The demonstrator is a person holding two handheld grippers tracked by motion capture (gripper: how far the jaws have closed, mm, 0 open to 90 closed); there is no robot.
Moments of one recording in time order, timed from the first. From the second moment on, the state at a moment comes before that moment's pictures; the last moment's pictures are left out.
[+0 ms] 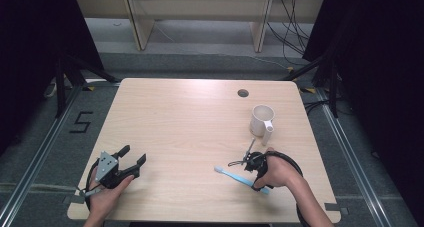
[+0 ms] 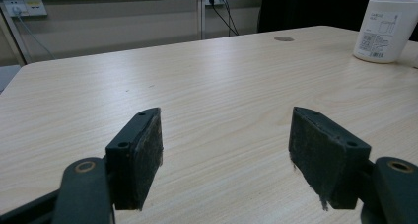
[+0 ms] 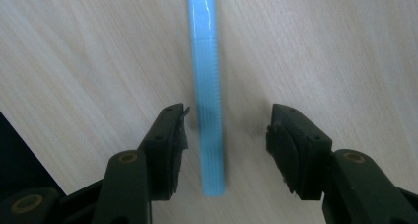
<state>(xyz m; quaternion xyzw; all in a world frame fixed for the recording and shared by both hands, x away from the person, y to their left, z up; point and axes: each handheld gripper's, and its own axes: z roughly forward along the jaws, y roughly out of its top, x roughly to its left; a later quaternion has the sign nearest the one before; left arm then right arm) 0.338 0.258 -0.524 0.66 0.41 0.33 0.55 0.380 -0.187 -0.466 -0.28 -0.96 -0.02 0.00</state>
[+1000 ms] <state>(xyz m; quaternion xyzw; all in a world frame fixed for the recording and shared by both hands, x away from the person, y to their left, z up) 0.338 0.258 -0.524 0.66 0.41 0.32 0.55 0.395 -0.166 -0.473 -0.24 -0.97 -0.02 0.02</state>
